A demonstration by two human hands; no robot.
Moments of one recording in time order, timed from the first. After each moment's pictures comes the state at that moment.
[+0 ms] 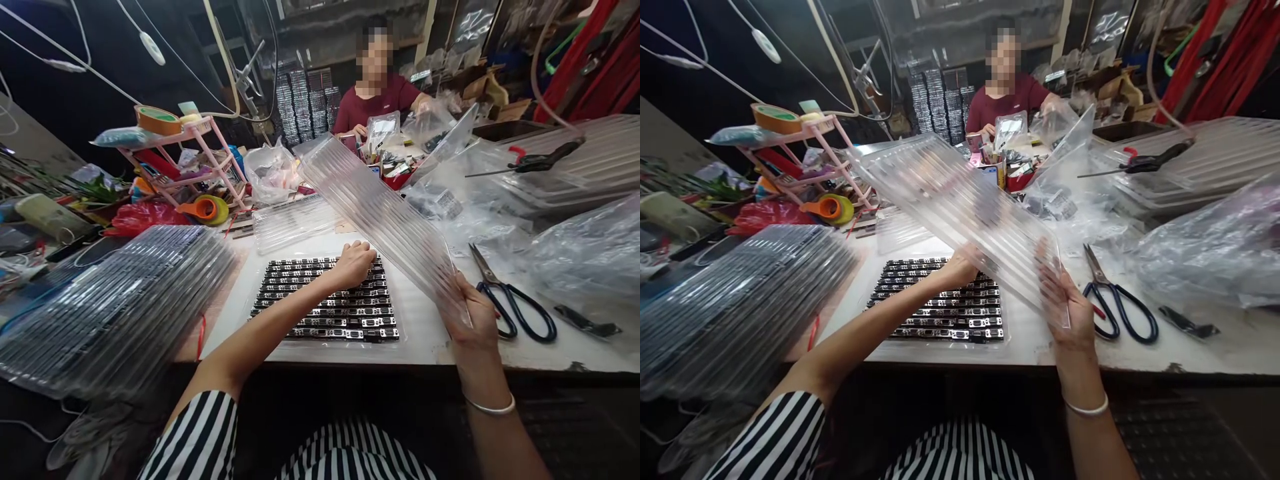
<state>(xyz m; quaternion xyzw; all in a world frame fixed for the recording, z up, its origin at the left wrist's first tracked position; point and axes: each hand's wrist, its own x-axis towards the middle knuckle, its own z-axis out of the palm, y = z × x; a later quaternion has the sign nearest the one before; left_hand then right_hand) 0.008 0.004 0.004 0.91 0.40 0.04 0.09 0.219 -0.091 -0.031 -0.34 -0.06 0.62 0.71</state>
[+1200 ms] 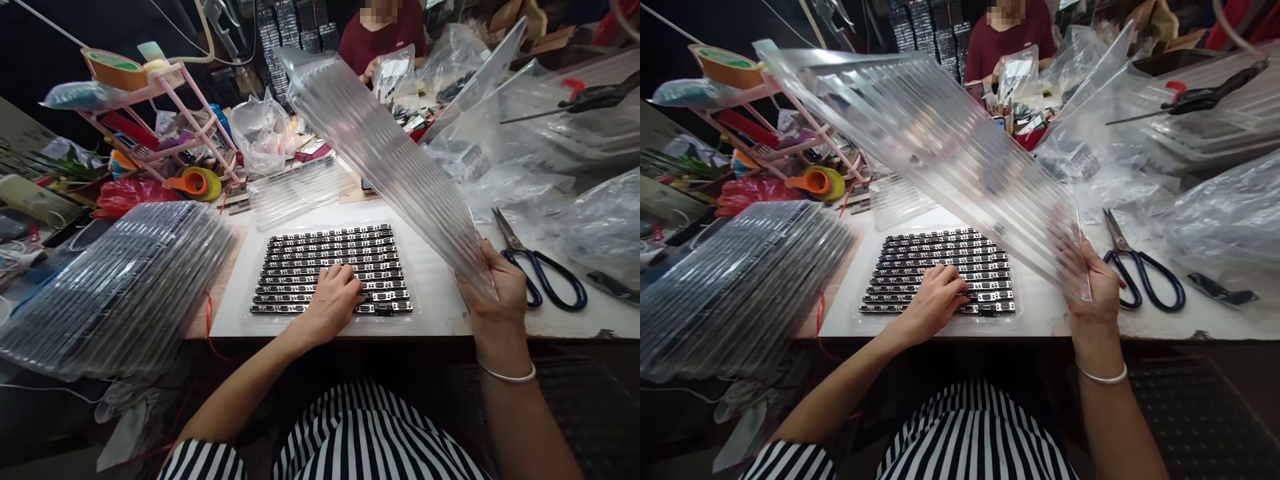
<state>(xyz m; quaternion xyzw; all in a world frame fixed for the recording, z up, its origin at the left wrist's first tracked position) -0.050 -0.116 0.005 0.89 0.44 0.08 0.10 0.212 -0.094 -0.016 -0.39 -0.06 0.57 0.73</state>
